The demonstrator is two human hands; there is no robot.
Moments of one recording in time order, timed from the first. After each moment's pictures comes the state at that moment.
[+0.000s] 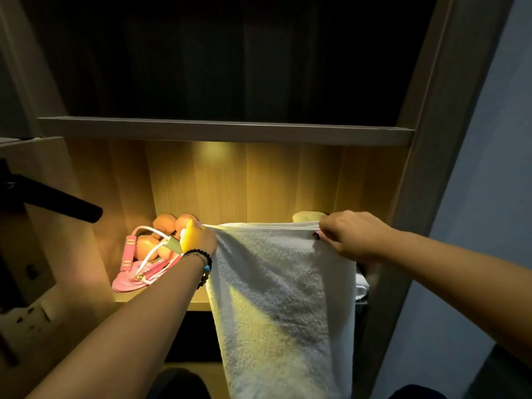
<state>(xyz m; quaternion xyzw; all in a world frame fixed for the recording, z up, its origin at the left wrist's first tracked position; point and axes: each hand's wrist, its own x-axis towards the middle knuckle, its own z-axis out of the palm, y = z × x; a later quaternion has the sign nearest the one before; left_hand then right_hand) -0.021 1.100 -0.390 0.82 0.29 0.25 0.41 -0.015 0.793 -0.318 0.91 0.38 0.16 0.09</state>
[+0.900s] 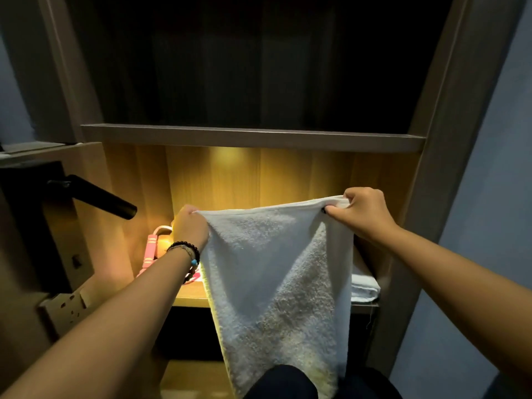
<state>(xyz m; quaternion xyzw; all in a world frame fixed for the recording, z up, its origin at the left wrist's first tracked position) -0.077 1.128 -0.356 0.76 0.25 0.37 0.48 -0.016 0.815 -0.302 0.88 0.23 0.31 -0.28</state>
